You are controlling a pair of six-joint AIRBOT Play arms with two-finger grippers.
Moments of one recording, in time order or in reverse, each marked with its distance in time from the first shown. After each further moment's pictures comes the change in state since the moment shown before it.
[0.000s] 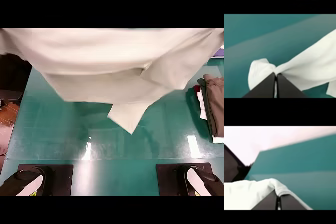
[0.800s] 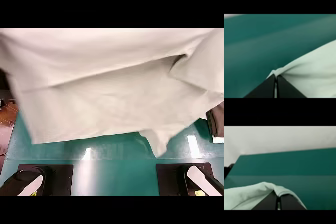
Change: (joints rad) left arm 0.002 0.031 -0.118 -0.081 -0.032 -0.042; right arm -0.305 -0.210 0.608 -0.057 0.463 0.210
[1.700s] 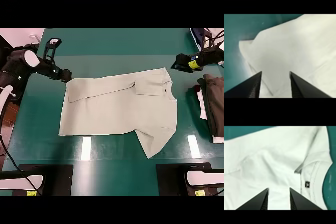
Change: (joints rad) left arm 0.027 -0.565 -0.322 0.057 0.372 0.068; right arm 0.537 -0.505 -0.374 -0.537 -0.266 0.007
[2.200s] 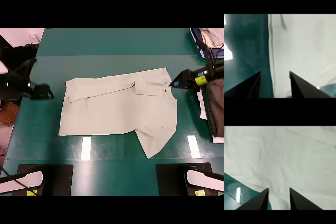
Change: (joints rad) left arm 0.310 0.152 -0.288 -0.222 -0.323 0.076; right arm -0.084 0.208 -0.301 0.278 0.254 -0.209
